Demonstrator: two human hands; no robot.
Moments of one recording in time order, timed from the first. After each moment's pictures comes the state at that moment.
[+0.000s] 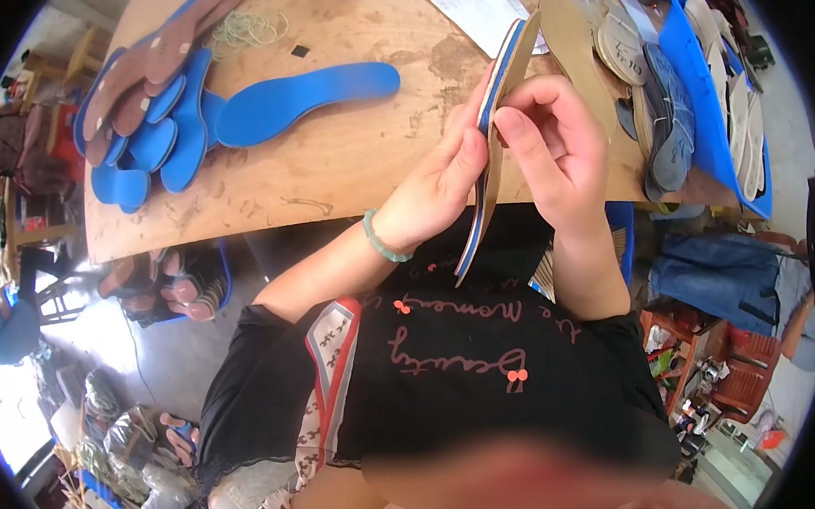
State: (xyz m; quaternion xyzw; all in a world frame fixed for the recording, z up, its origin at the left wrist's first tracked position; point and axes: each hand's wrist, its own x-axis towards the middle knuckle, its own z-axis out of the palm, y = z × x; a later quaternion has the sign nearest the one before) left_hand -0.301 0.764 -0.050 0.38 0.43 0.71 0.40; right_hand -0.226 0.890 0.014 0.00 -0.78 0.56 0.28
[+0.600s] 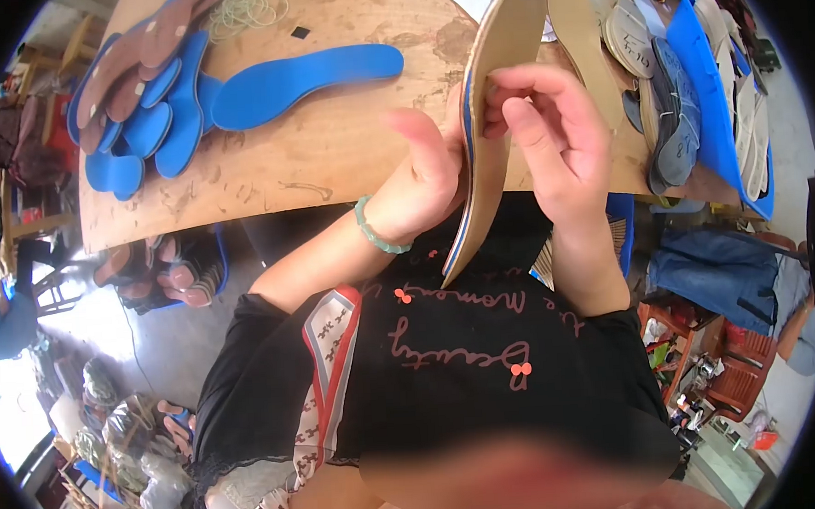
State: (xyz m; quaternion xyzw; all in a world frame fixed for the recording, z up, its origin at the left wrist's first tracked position) left_hand -0.294 0.759 -0.039 0.31 0.39 0.76 0.42; right_hand -0.227 0.879 0.010 0.00 -0.72 0.65 0.25
